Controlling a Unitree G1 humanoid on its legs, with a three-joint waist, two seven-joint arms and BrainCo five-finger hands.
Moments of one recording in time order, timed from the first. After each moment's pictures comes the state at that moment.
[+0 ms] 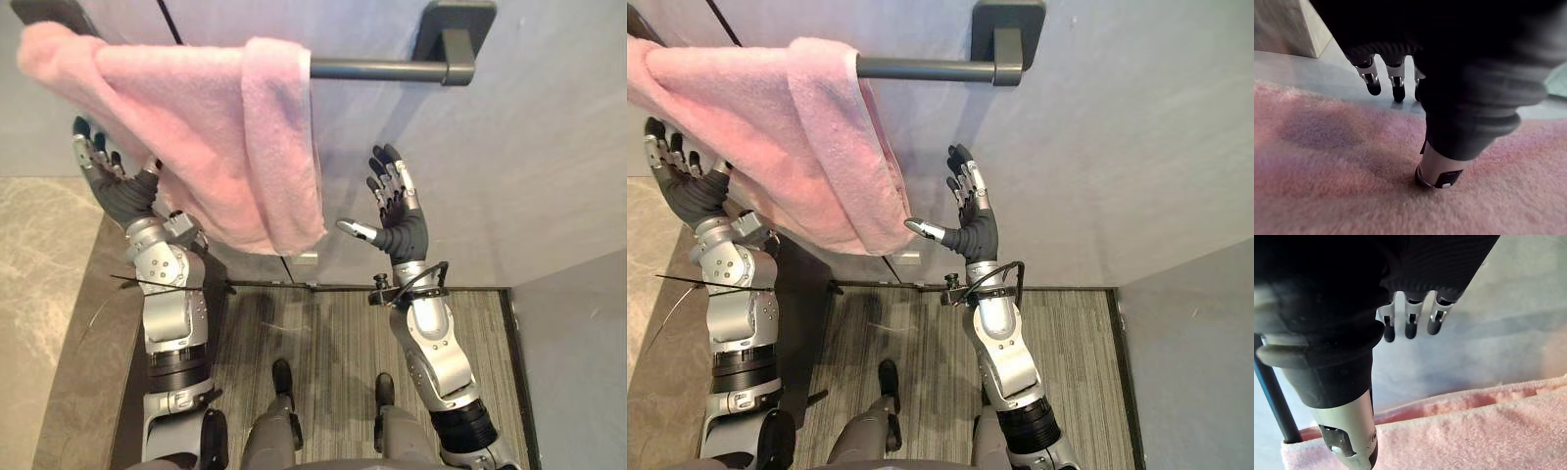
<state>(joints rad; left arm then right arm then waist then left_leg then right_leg) -0.44 0.15 0.29 -0.08 -0.17 -0.09 0.47 -0.20 -0.01 0.29 -0.27 0.11 -0.14 -0.18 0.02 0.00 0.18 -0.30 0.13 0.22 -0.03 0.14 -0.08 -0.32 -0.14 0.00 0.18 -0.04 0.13</state>
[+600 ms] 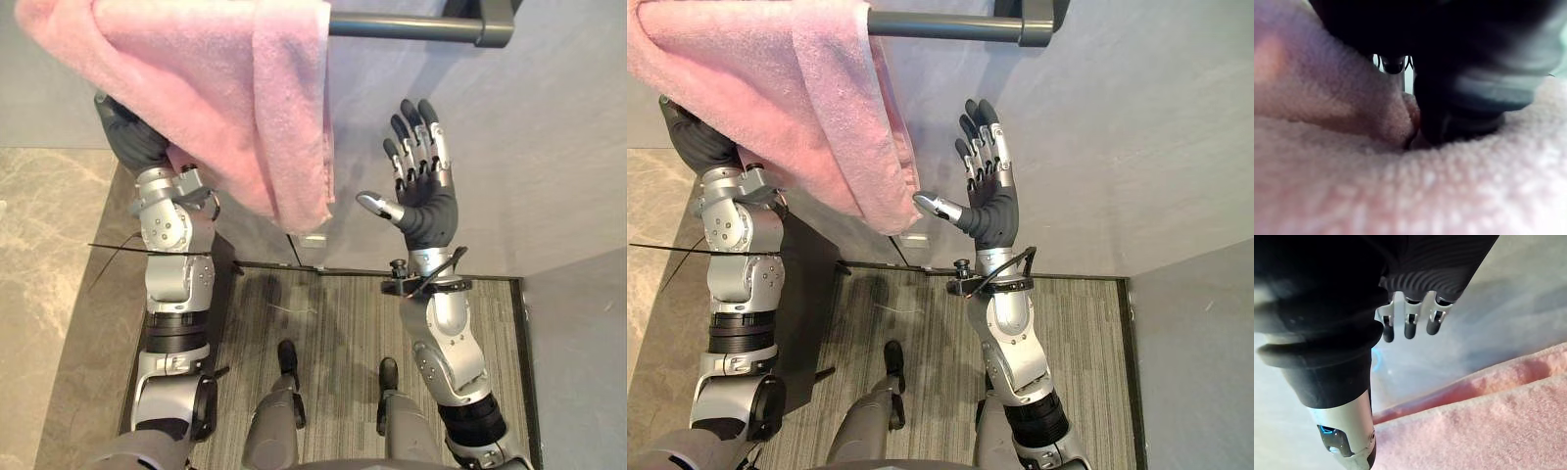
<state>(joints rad) -0.61 0.26 0.15 -0.03 -0.36 -0.14 0.41 -0.25 -0.03 0.30 -0.38 0.25 -0.19 -0.19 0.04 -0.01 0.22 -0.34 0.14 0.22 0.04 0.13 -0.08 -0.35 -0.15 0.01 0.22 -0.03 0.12</state>
